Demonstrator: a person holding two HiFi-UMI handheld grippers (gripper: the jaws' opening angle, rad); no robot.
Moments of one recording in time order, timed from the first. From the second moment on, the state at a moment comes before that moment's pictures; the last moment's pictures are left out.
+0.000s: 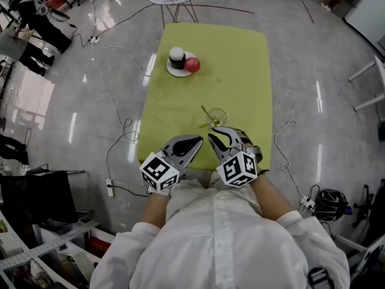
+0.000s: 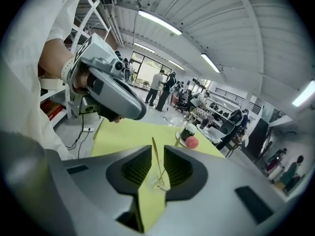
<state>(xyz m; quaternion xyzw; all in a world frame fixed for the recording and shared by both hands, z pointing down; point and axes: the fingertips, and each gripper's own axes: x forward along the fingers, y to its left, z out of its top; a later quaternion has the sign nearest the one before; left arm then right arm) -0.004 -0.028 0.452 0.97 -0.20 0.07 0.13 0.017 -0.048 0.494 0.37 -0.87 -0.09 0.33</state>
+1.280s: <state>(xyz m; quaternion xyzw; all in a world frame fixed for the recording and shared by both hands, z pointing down) -0.025 -0.045 0.463 0.98 -0.10 0.11 0.15 0.015 -0.060 0.531 0.42 -0.80 -0.07 0.41</state>
